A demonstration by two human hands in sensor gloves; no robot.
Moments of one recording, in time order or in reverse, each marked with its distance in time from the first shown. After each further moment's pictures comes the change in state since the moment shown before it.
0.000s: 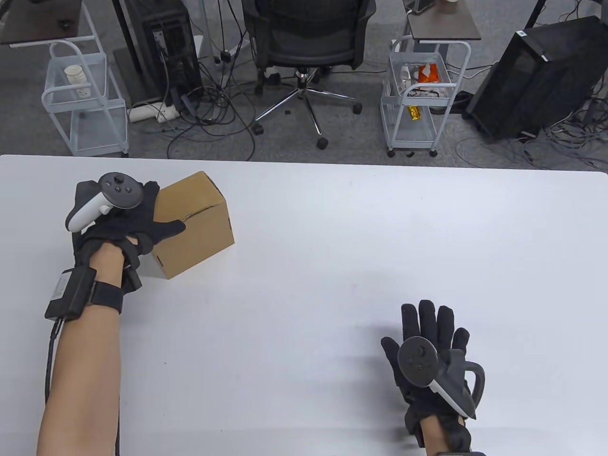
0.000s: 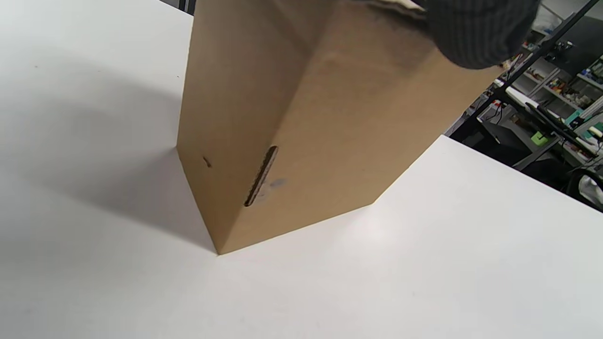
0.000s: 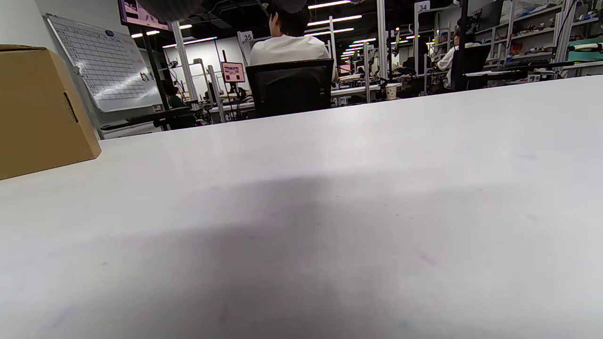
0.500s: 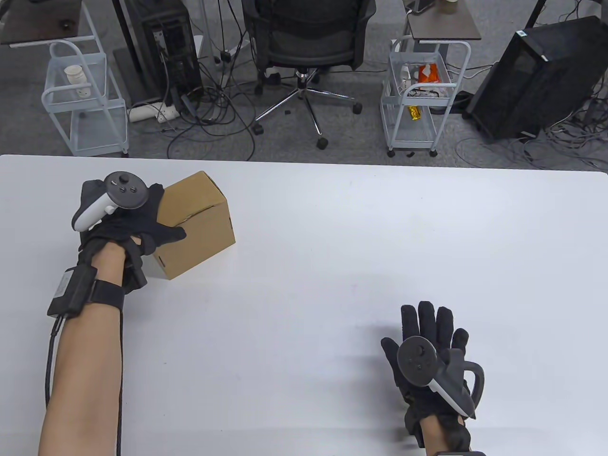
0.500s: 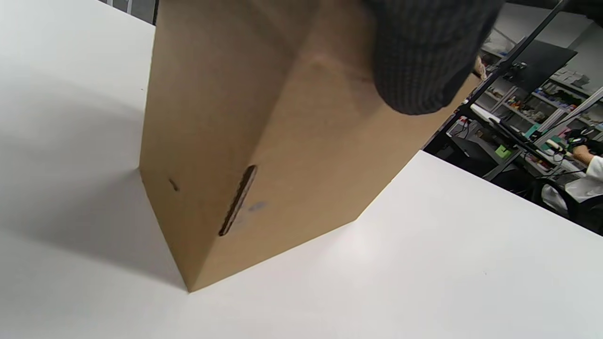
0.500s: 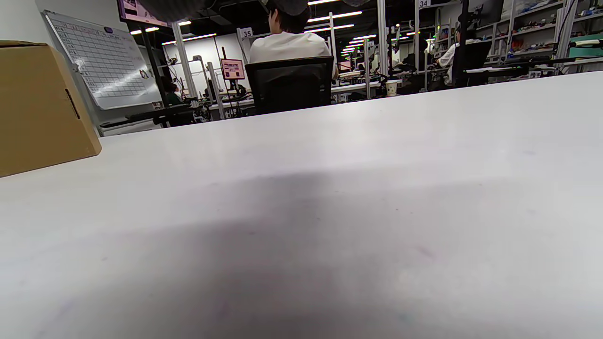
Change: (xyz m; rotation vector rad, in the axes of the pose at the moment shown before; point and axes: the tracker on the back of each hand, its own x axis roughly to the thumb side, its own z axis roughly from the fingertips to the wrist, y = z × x) left_hand 0.007 -0.003 -0.004 0.092 -0.093 0.000; right_hand 0.000 0.000 -0.001 0.005 -0.004 -0.008
